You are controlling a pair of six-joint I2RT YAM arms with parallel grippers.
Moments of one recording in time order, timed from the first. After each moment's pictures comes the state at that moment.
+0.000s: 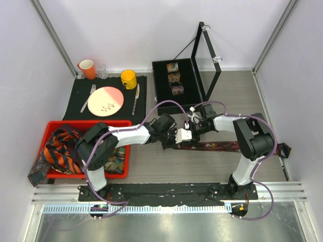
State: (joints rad) left arm -0.87 1.81 1.04 -0.14 0.40 0.56; right arm 0.33 1.77 0.85 -0.23 -0.86 0.47
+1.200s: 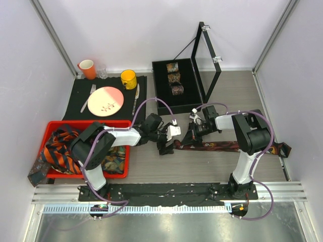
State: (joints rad) left arm -0.75 1.76 0.84 0.15 0.60 0.47; right arm 0.26 1.86 0.84 -0.22 -0.92 0.36
